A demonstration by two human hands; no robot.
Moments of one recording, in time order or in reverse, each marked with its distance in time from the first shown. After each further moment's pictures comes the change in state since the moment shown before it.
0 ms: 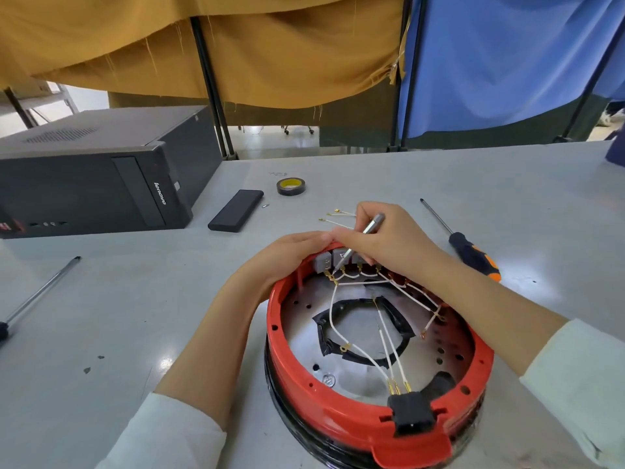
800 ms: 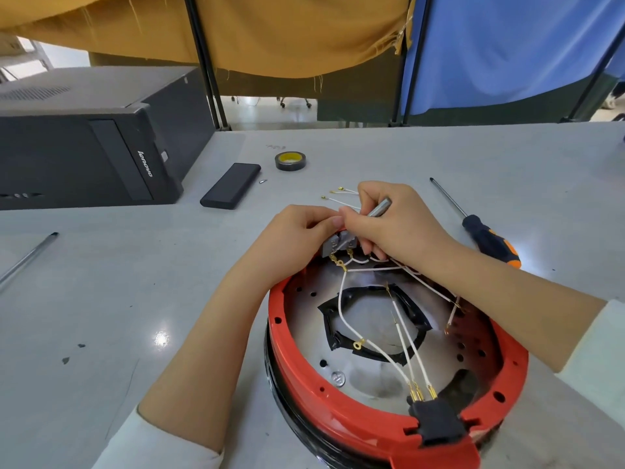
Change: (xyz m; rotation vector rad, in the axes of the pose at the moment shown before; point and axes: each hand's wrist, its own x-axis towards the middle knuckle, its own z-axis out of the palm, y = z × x) left_hand -0.009 0.004 0.005 0.492 0.232 0.167; right_hand 0.001 -0.002 0.012 0.035 -0.003 0.035
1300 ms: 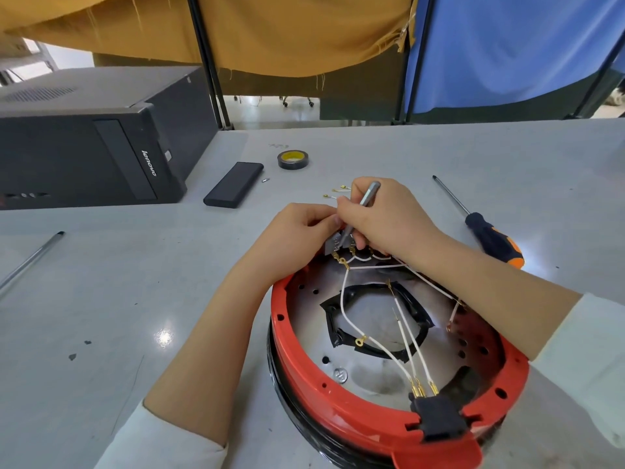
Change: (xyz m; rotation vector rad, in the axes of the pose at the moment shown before) left_hand 0.002 -0.002 -0.001 -0.004 -0.010 -0.005; right_hand 0.013 0.000 0.010 -0.189 0.031 0.004
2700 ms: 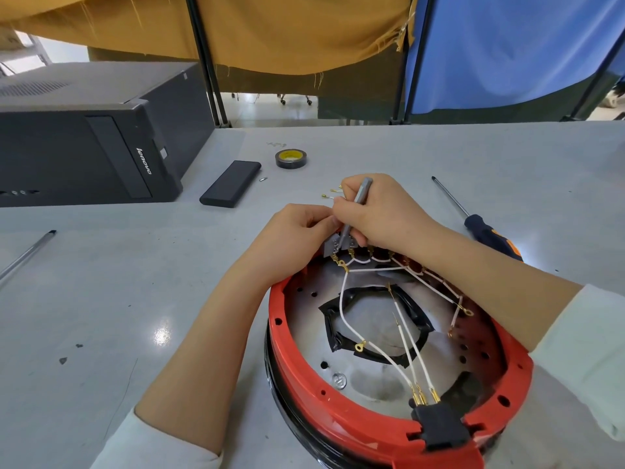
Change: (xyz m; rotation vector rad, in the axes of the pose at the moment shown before) left_hand 0.000 -0.001 0.000 -0.012 -0.022 -0.033; right_hand 0.013 0.000 0.000 0.036 -0.084 -0.058
